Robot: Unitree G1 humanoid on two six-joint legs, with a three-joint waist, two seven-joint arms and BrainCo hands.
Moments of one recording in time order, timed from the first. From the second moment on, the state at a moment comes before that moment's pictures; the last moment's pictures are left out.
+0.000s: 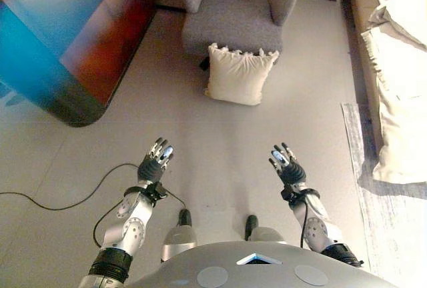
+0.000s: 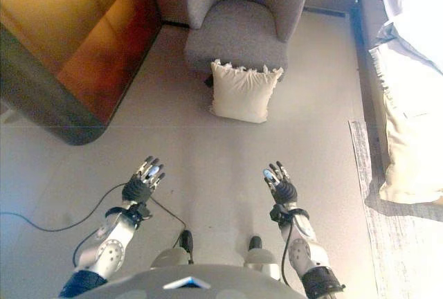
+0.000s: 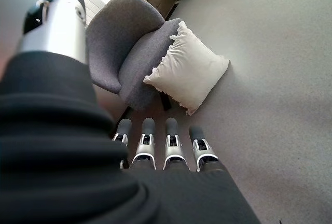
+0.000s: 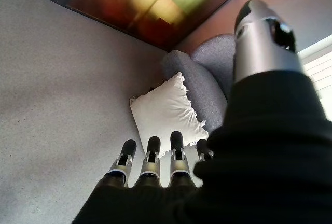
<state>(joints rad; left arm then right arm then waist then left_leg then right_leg) 0.22 0.33 -0.18 0.21 -0.80 -0.05 -0.02 0.18 -0.25 0.23 0.32 0.80 -0.10 0.00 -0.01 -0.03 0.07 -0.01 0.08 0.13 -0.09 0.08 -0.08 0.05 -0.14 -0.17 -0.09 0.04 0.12</state>
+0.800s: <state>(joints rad) 0.22 0.33 -0.18 0.21 -0.80 -0.06 -0.01 0.18 -0.25 0.23 0.32 0.80 -0.10 0.00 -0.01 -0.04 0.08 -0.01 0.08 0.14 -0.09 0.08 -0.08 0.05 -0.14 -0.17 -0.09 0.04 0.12</state>
